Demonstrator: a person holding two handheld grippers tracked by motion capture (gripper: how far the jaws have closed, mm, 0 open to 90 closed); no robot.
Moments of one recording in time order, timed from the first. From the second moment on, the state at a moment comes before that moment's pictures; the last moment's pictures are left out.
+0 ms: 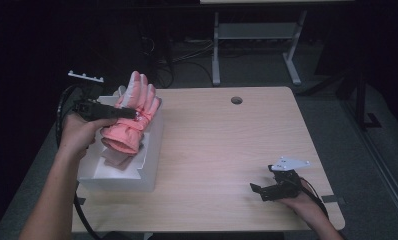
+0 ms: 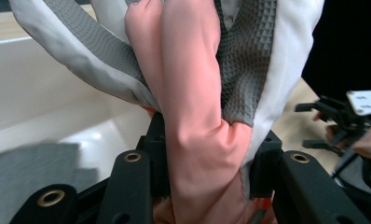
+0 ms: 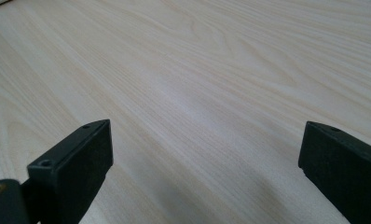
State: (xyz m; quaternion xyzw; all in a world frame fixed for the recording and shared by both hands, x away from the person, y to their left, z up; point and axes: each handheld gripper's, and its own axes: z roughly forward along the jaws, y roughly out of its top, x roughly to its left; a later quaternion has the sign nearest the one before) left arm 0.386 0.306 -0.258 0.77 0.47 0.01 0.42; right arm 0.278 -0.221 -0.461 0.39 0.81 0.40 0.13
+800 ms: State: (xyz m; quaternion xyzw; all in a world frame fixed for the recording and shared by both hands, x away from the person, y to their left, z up) left arm 0.424 0.330 -0.365 0.74 0.56 -0.03 0.36; right arm 0.278 -0.223 -0.462 0.40 0.81 0.40 0.13
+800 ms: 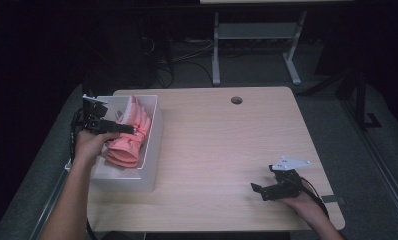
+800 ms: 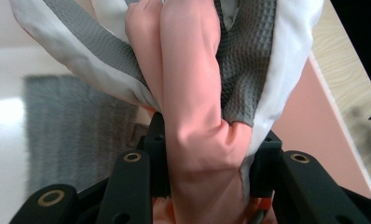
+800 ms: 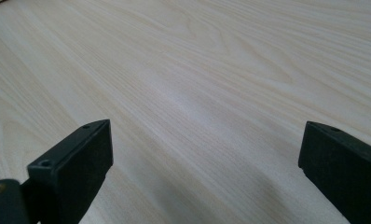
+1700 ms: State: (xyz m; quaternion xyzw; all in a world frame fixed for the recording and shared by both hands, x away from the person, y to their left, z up) left arm 0.425 0.322 -0.387 0.77 0.55 -0.02 0.33; right arm 0.278 -0.223 -0.463 0.40 0.82 0.40 0.13
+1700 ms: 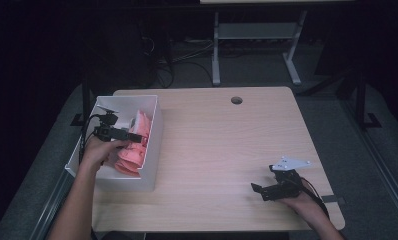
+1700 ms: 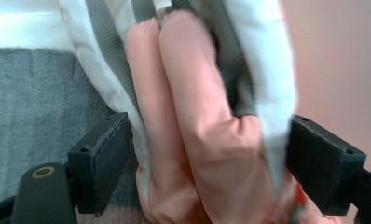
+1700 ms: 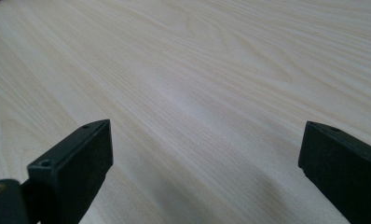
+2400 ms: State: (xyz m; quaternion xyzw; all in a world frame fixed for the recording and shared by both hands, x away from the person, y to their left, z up) left arm 0.403 0.290 -0.303 0.80 0.46 0.06 0.38; right arm 0.280 -0.224 -0.465 0.39 0.82 0.40 0.12
